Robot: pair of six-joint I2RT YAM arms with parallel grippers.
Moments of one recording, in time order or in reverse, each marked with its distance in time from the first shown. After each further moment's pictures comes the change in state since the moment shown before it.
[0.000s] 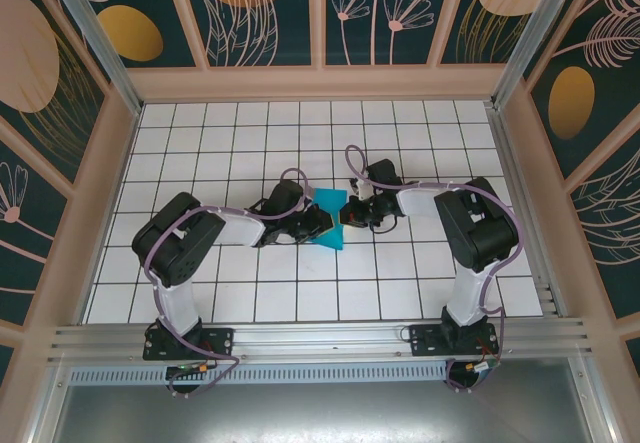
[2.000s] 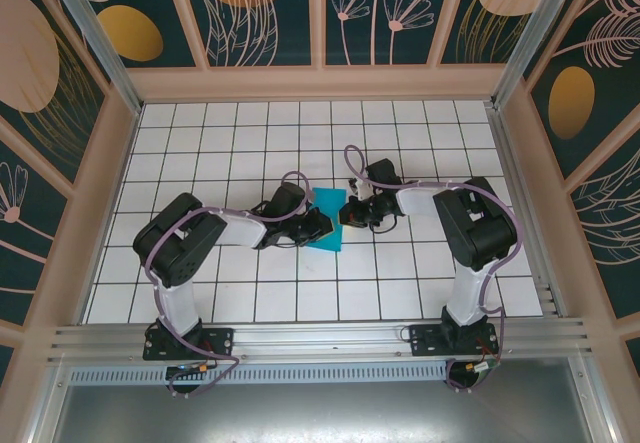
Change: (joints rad) left arm -0.015 0.002 -0.005 -0.032 -0.026 0.000; right arm 0.000 0.012 0.008 -0.007 -0.019 -0.022
